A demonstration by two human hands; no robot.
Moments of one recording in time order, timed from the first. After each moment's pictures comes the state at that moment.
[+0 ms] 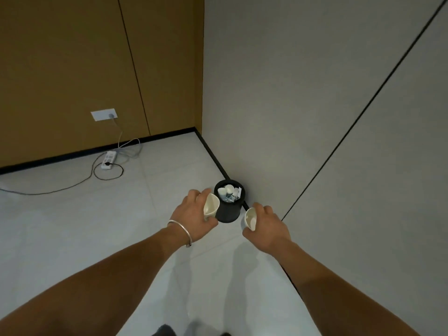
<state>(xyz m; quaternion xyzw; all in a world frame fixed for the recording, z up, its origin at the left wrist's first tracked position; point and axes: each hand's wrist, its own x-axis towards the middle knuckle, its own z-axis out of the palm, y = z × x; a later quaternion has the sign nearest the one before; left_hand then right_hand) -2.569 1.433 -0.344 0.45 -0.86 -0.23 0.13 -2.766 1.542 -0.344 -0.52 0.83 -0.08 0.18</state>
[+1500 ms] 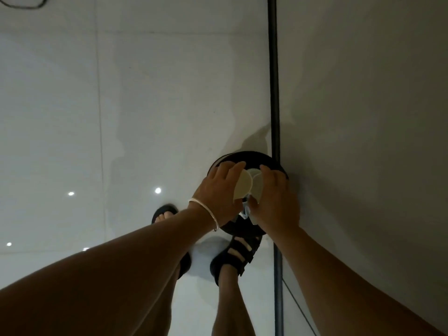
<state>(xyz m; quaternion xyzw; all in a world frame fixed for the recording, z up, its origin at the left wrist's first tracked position) -2.895 1.018 -0.881 0.57 -0.72 -0.39 0.03 -3.048 1.046 -0.886 -0.65 0.72 0.03 0.25</state>
